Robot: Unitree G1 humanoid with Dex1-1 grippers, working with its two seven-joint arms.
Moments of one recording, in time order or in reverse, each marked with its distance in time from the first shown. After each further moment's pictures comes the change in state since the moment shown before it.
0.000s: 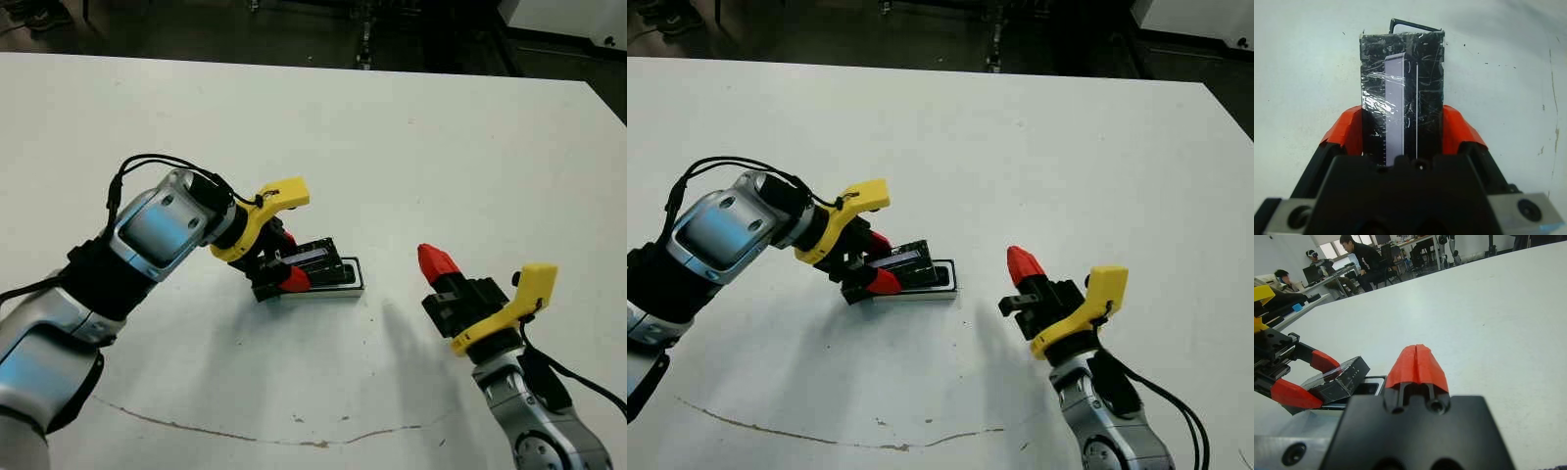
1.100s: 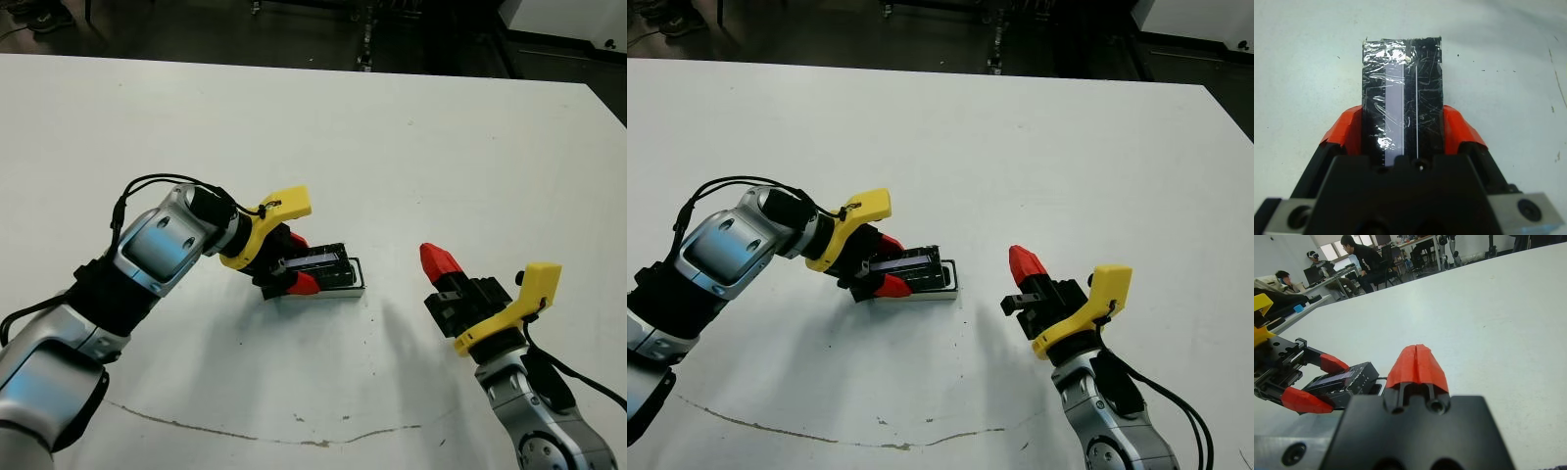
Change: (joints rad) left arm 0.076 -0.047 0.026 0.029 0.010 -0.169 0.022; right arm 0.000 -0.005 -0.005 -0.016 0.012 0.017 -0.011
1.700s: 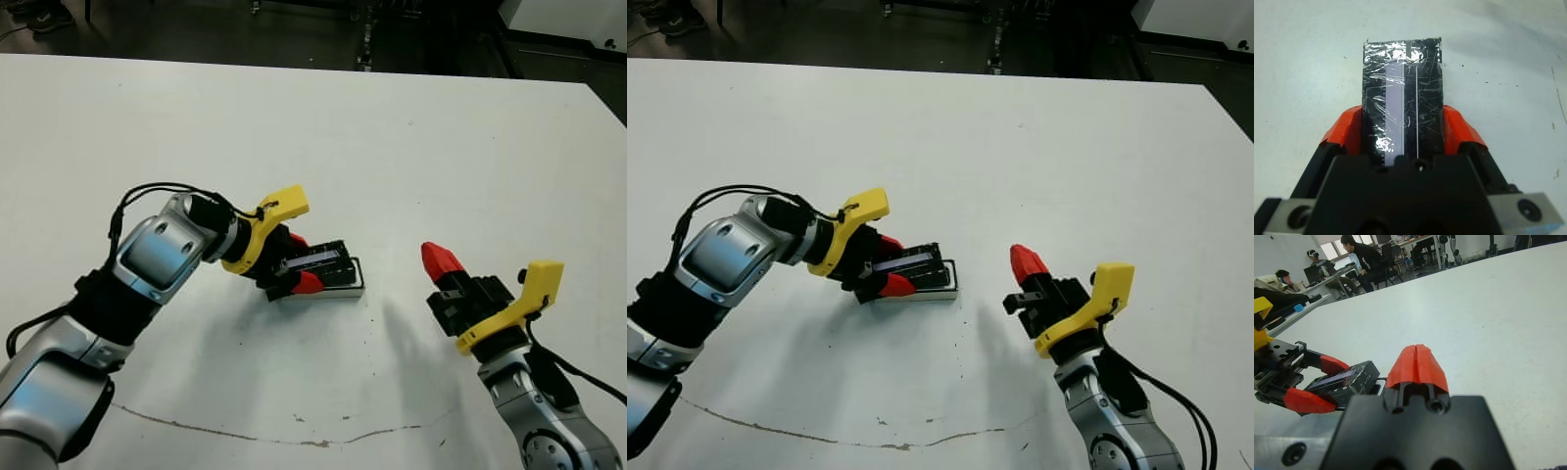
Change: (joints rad) left arm 0.064 -0.019 0.045 -0.031 -0.005 -0.040 0.049; right arm -0.010 -0.014 -0.013 -0.003 0.022 0.022 -0.006
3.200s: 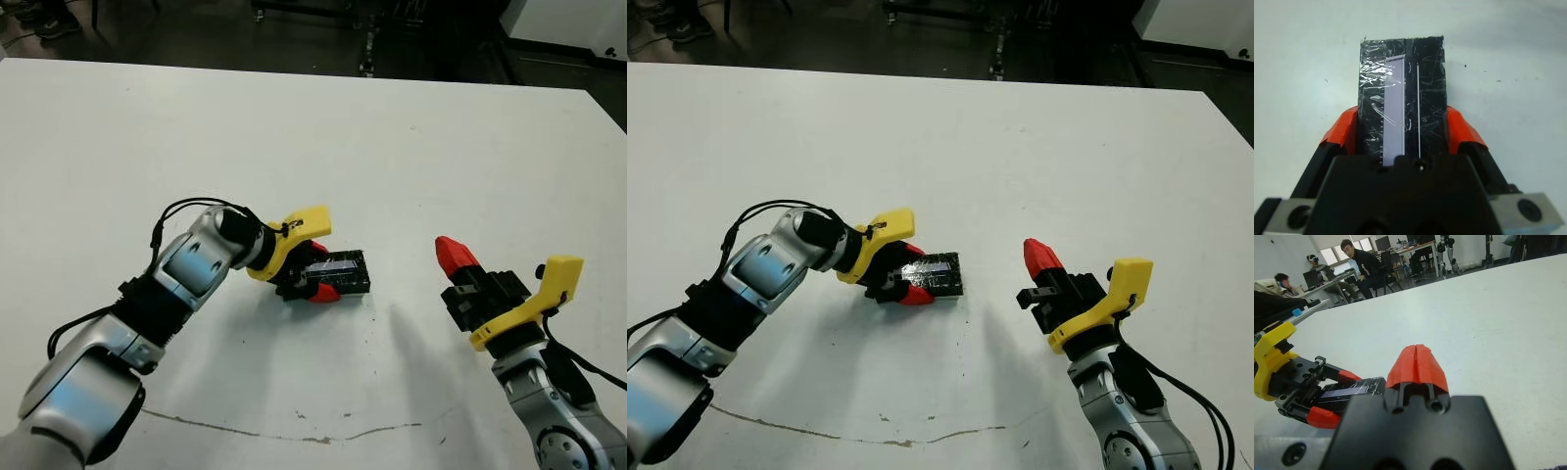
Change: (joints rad) left arm -0.047 -0.135 -0.063 0.194 0.123 -0.105 -0.022; right arm -0.011 -0.028 -0.046 -0.006 0.023 0.003 0.002
